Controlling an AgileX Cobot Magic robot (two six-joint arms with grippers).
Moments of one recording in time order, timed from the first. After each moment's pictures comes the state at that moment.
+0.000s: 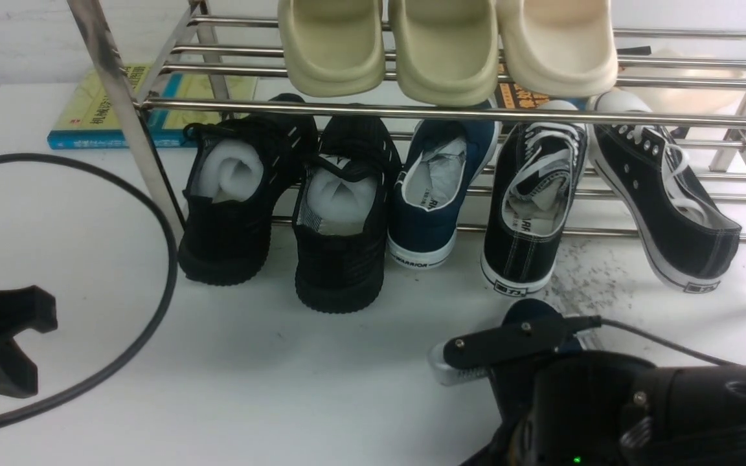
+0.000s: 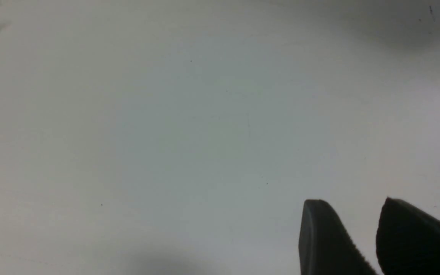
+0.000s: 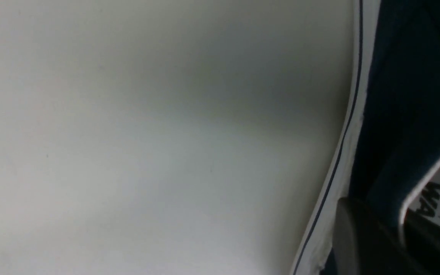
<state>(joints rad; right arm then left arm) 1.10 1.62 -0.94 -0.36 0.86 1.20 -0.01 1.01 -0.92 -0.09 1.17 -0.24</state>
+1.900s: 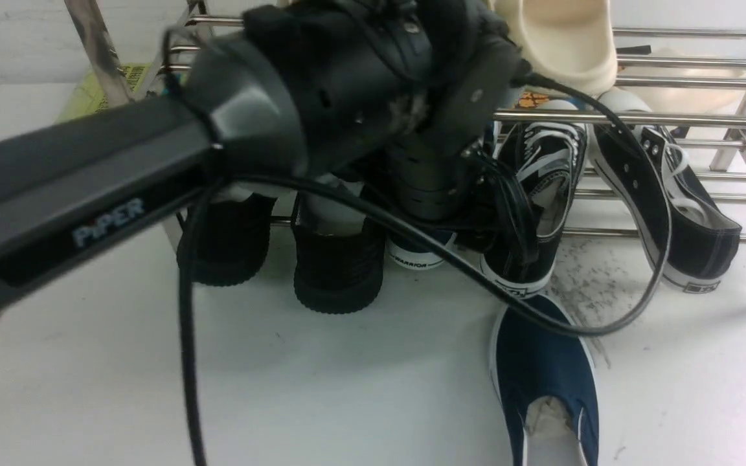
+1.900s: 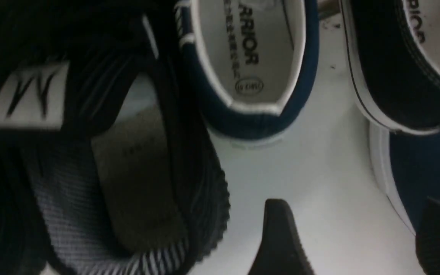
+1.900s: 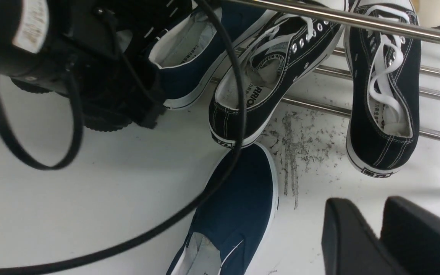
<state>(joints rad) 1.09 0.85 -1.17 -0.56 1.26 0.84 -0.90 1.86 -1.74 0.34 1.06 -0.46</state>
